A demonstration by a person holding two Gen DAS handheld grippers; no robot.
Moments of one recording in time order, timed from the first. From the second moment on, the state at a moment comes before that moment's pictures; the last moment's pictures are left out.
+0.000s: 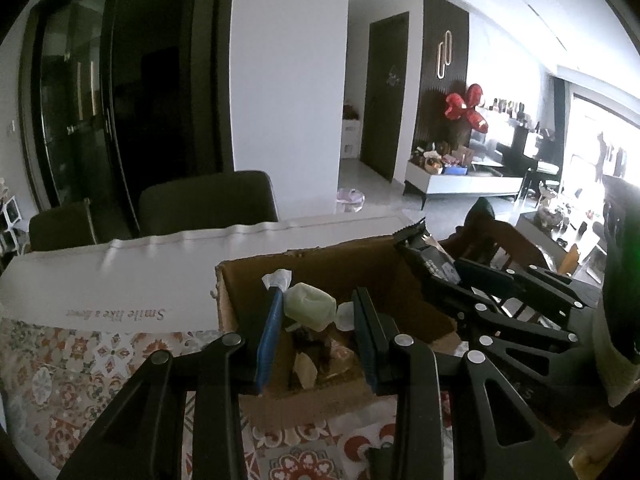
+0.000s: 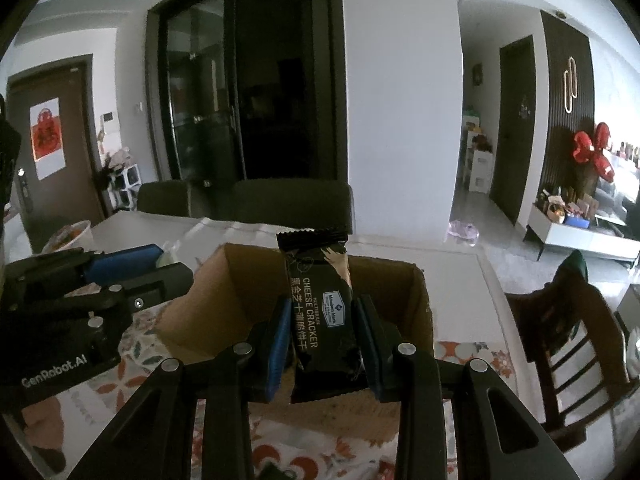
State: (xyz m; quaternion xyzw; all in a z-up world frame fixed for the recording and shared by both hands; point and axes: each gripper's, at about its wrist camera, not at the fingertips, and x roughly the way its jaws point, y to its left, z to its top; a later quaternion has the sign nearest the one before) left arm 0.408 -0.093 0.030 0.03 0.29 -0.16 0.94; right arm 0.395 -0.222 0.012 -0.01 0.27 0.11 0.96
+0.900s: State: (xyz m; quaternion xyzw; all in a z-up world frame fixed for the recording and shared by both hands) left arm 0.392 -0.091 0.016 0.05 0.28 -0.12 0.95; right arm 0.388 -0.240 0.007 -0.01 0.25 0.04 0.97
